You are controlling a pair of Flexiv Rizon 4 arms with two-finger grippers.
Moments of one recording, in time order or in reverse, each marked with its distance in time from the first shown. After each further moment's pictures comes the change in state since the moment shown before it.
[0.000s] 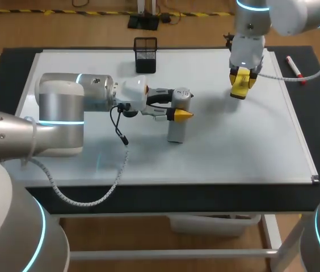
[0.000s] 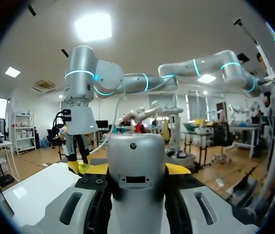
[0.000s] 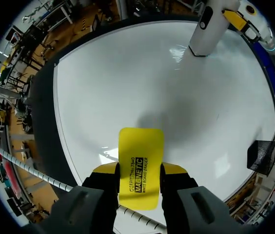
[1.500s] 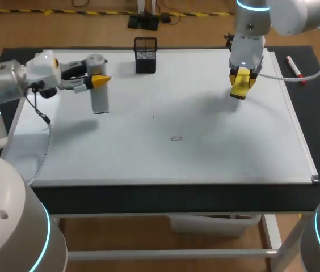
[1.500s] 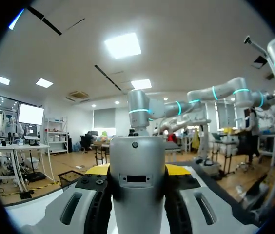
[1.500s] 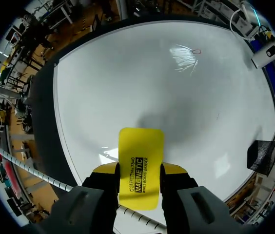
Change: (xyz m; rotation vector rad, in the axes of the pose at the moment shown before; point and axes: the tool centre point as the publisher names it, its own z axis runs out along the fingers) left arm -0.067 -0.063 -0.243 0.076 -0.307 0.001; right arm 0.000 0.000 0.000 0.000 0.000 0.000
